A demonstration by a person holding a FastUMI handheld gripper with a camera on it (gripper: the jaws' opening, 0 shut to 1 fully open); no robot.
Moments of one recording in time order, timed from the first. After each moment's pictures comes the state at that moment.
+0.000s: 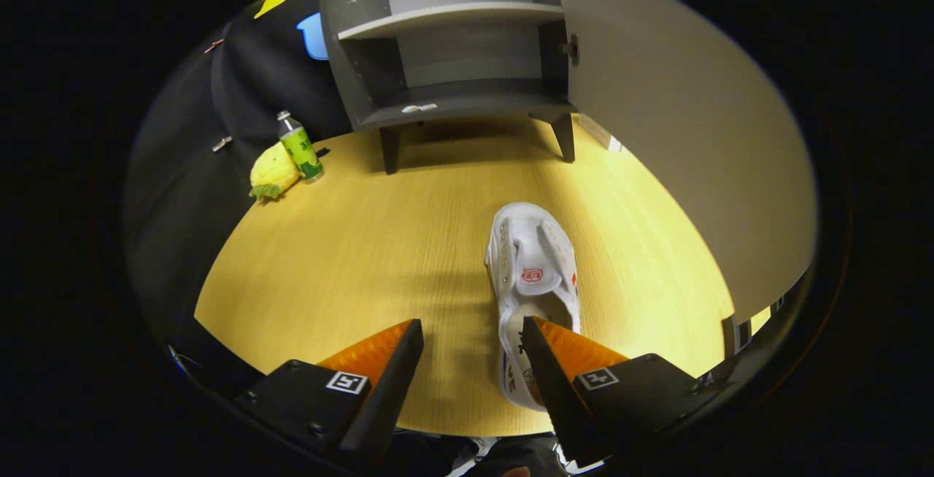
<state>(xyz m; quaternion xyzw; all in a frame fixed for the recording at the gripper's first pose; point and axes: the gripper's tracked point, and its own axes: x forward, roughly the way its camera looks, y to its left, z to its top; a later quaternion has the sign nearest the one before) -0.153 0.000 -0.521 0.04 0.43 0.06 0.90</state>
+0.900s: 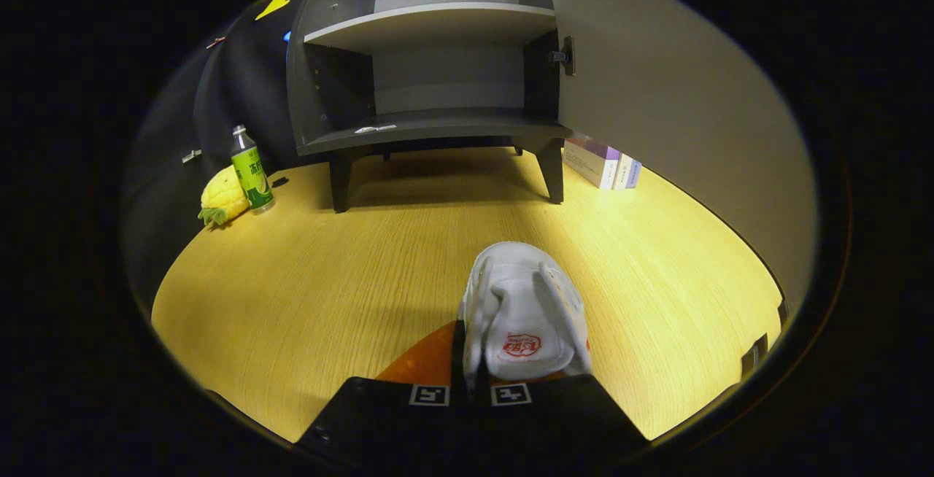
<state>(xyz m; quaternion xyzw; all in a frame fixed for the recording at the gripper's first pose) -0.061 -0.013 -0.553 0.02 0.32 0.02 0.95</state>
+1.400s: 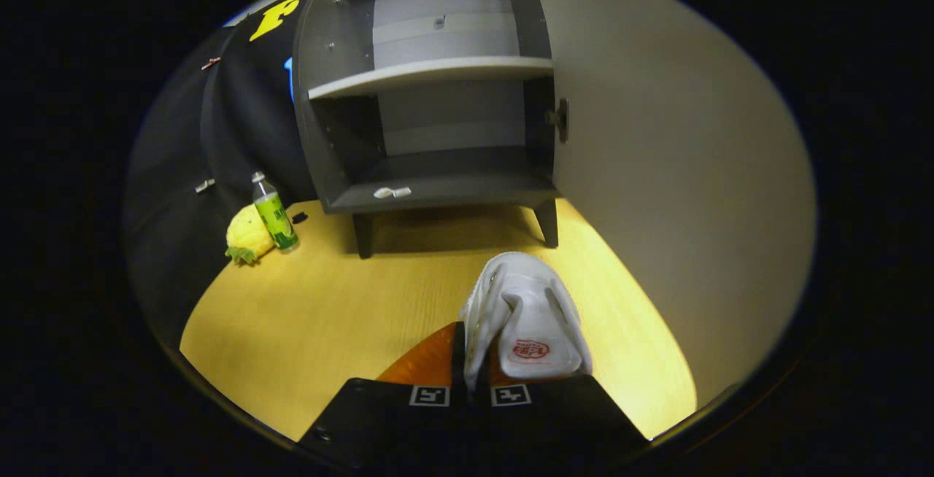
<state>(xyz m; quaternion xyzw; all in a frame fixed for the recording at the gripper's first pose) -0.054 -0.006 -0.437 0.05 0.29 0.04 0.95</state>
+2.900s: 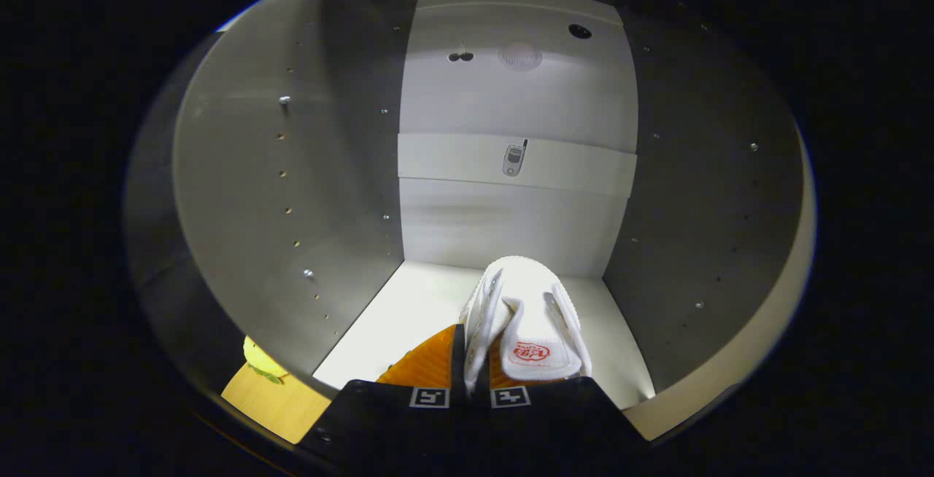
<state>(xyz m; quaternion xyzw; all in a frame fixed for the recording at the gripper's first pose) 0.266 0.086 -0.189 -0.01 0.21 0.11 0.97</state>
